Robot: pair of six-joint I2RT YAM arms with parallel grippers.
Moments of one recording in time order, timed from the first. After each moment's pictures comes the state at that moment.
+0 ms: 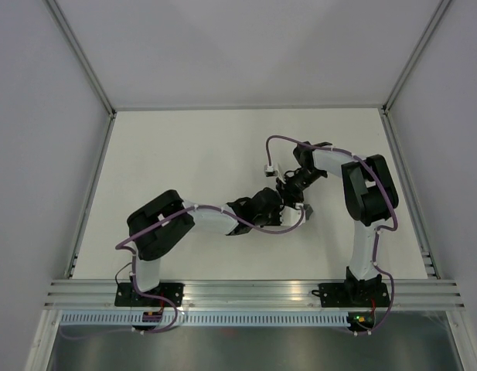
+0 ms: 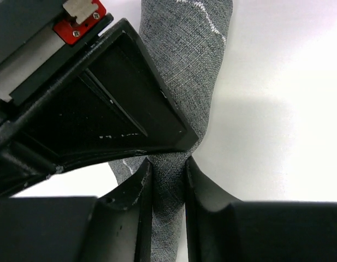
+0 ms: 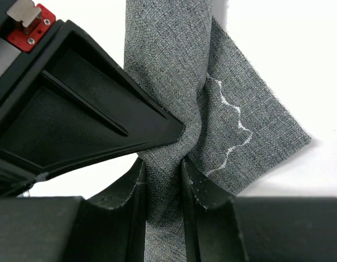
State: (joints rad) left arm -1.04 1.90 0.99 0.25 -0.04 0.67; right arm 0.30 2.05 1.34 -0.97 -0.81 -1.02
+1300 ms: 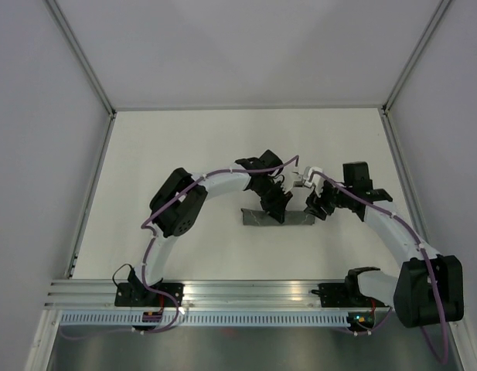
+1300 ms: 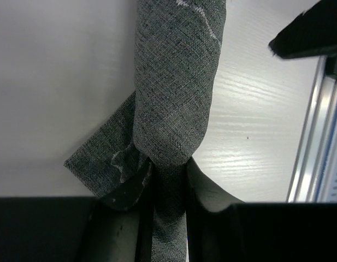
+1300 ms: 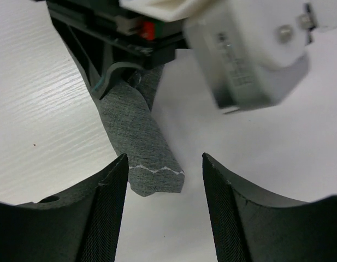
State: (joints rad) left arm -0.83 2.19 1.60 -0.53 0.68 0.27; right arm 0.09 1.18 0.72 -0.48 -0.70 -0.84
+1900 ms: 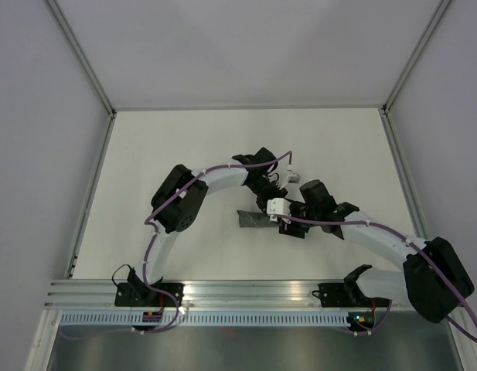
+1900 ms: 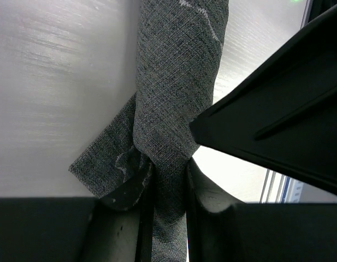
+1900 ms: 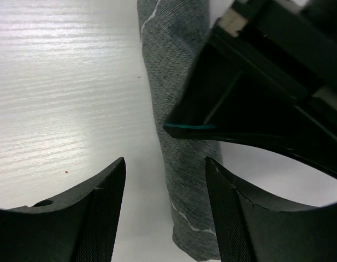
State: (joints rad) left arm -0.77 2.23 1.63 -0.63 0.80 0.24; right arm 0.55 1.20 0.59 -0.30 -0.43 -0.83
